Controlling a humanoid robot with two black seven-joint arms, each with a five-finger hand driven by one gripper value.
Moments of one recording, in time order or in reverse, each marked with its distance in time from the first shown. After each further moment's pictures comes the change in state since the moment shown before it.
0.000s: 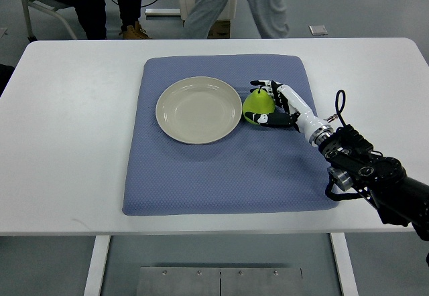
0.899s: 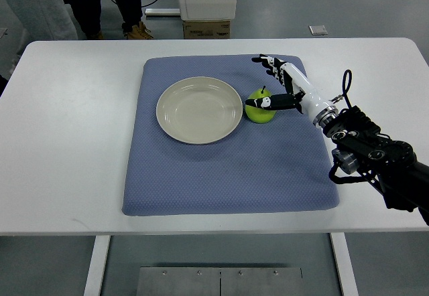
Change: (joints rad) left arm 0.000 0.000 0.000 0.000 0.000 0.000 0.000; right arm 0.047 -0.055 0.050 0.064 0.000 0.037 0.000
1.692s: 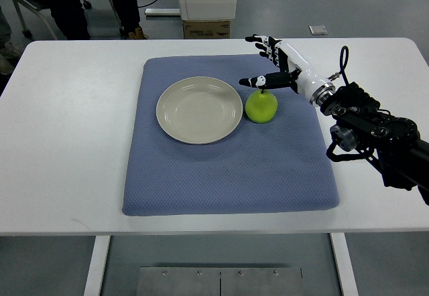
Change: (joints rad) left arm 0.000 0.000 0.000 0.000 0.000 0.000 0.000; right arm 0.108 -0.011 0.020 0.036 0.035 0.056 -0.075
